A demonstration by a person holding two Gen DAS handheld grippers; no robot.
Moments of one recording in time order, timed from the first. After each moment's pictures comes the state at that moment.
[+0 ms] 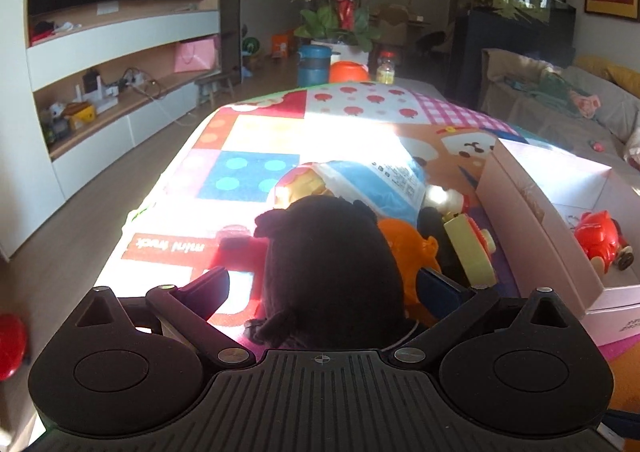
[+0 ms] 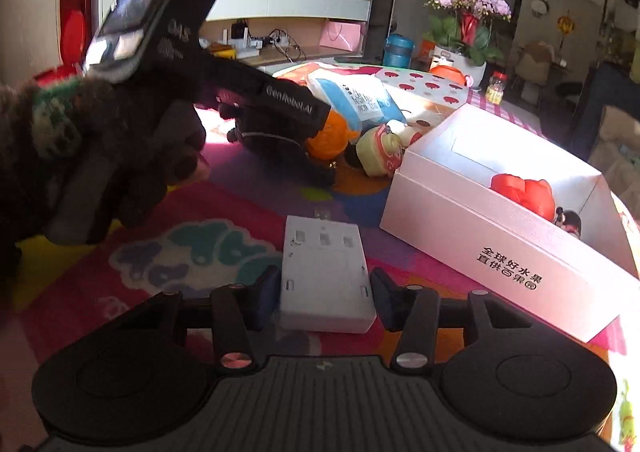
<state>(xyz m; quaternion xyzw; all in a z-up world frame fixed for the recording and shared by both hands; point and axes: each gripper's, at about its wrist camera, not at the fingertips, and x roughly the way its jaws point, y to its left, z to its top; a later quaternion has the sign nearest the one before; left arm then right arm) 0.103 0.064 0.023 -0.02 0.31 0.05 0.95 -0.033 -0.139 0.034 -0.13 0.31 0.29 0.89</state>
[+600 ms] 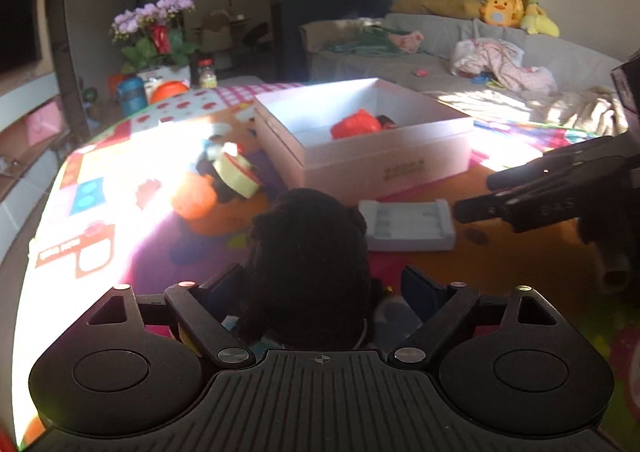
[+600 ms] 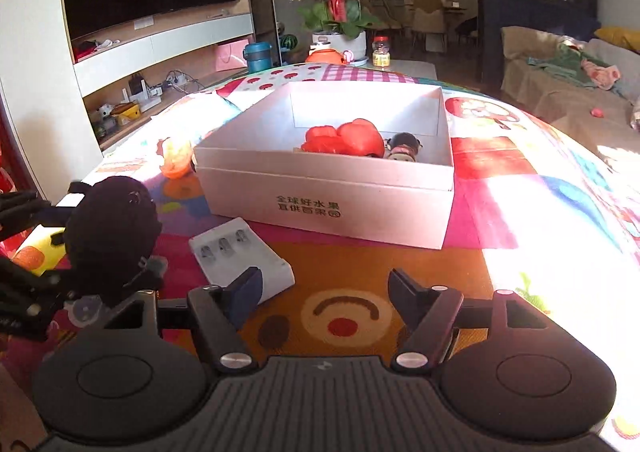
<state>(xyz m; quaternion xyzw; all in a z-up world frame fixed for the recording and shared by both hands) -0.033 -0.008 0.026 0.09 0.30 -0.21 0.93 -0.027 -0.256 0.032 0.00 0.34 0.16 0.93</state>
